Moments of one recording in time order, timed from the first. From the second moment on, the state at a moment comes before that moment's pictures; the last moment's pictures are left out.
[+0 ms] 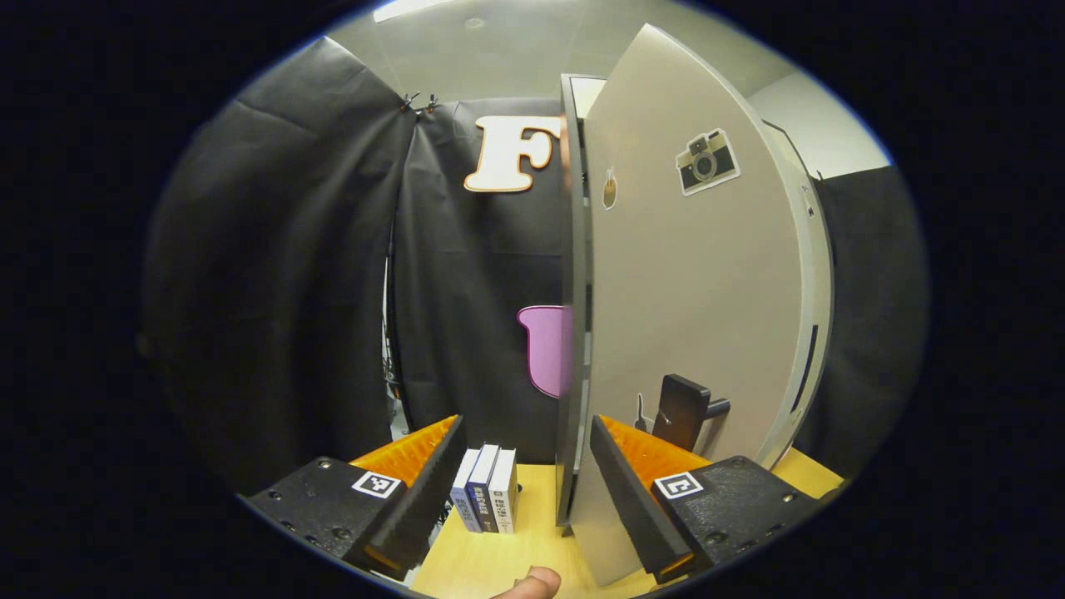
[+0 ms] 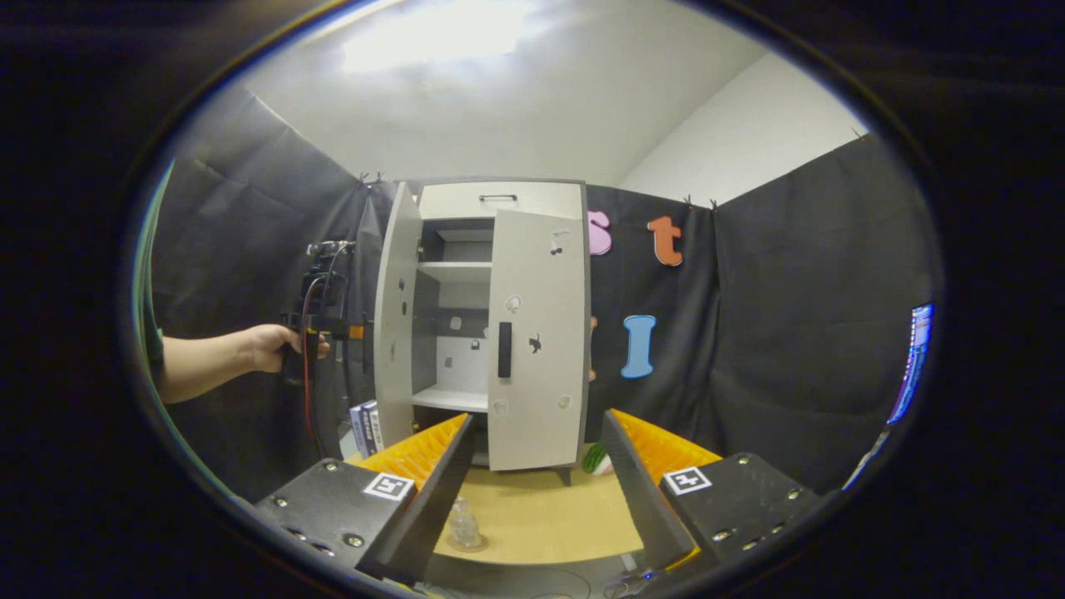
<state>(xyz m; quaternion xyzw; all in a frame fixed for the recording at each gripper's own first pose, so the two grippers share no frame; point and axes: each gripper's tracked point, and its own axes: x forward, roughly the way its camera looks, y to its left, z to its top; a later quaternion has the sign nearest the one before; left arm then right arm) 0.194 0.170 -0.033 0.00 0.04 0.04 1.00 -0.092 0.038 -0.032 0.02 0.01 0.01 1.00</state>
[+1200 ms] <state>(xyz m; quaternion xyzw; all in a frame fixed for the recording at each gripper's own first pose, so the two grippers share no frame) 0.231 0.041 -0.027 -0.02 0.02 -0.04 1.00 -0.062 -0.019 -0.050 0.02 0.03 -0.06 1.00</state>
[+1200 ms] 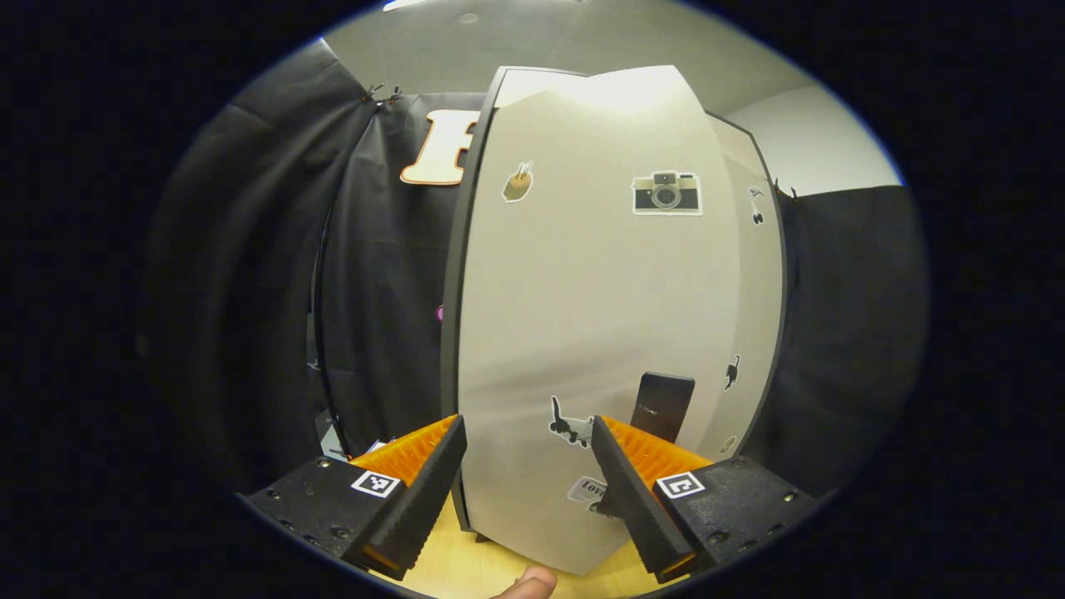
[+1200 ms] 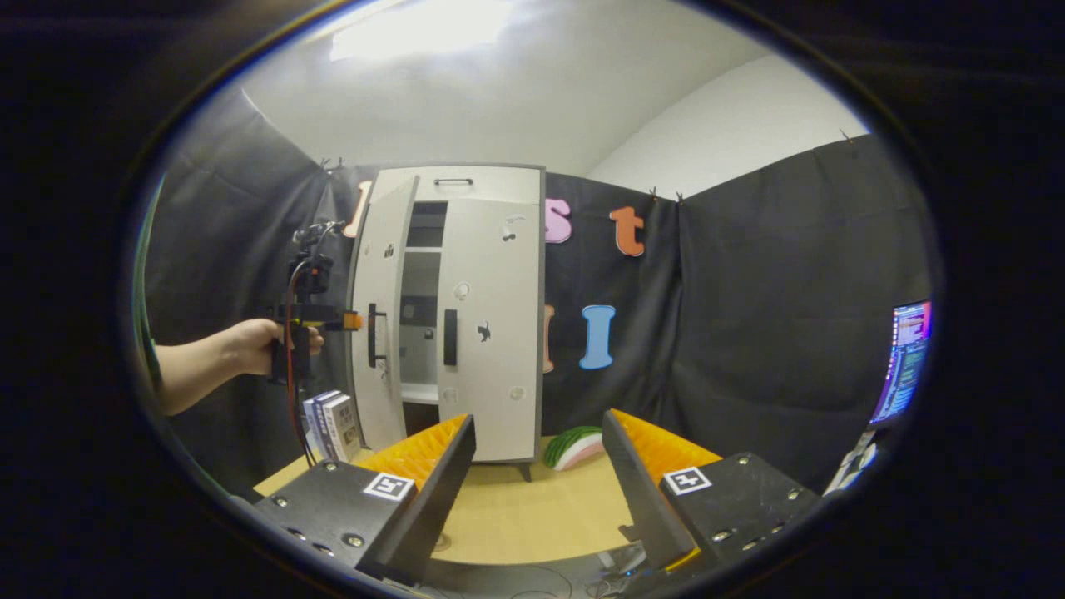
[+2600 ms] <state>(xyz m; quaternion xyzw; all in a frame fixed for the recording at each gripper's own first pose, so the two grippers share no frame) 0.108 -0.009 -0.088 -0.03 0.07 -0.09 0.99 -0.042 -0.009 -0.049 0.04 0.04 -0.04 1.00</state>
